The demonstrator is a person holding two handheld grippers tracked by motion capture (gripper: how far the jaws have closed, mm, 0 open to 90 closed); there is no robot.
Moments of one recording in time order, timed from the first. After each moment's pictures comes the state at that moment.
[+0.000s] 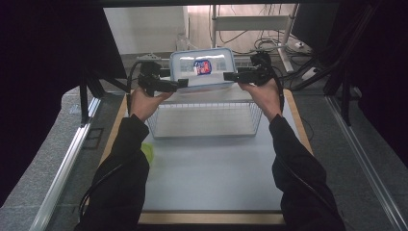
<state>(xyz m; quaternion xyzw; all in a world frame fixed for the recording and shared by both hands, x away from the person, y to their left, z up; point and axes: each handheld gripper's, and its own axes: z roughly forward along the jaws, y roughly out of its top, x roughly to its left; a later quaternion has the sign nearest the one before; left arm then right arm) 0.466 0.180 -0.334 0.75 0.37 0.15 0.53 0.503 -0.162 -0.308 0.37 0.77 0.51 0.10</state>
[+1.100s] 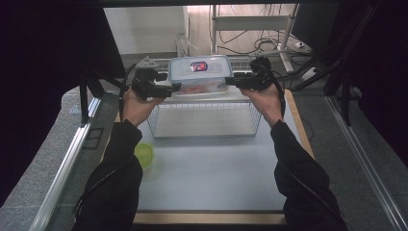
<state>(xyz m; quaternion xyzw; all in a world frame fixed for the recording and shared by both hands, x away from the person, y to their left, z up) 0.436 0.184 -0.329 0.77 0.37 0.23 0.47 0.481 -0.162 -0.308 0.35 0.79 0.50 0.13</state>
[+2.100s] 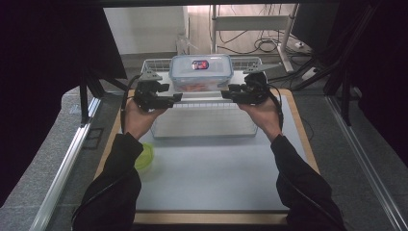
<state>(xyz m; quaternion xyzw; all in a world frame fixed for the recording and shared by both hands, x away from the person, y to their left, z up) 0.408 0.173 -0.348 0.78 0.37 0.22 0.45 0.451 -0.154 -0.331 0.29 0.81 0.50 0.14</state>
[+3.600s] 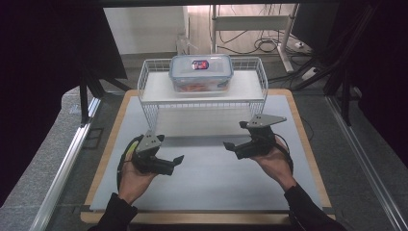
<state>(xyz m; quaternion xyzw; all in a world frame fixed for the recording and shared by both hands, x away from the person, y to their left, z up) 0.282 0.163 -0.441 0.80 0.34 0.21 0.45 0.353 -0.176 -0.406 0.24 0.83 0.49 0.15</state>
